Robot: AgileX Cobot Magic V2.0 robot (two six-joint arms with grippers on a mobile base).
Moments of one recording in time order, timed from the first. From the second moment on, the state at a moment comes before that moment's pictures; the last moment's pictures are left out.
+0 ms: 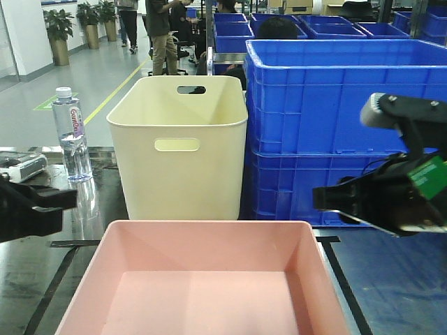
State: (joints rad) left arm -0.23 1.08 -1.07 -0.55 0.52 0.44; right arm 0.37 1.23 -1.26 -0.12 0.71 0.33
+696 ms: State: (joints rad) left arm -0.23 1.02 -1.05 -0.55 0.52 0.44; right arm 0.37 1.20 -1.26 -0.12 0.72 0.33
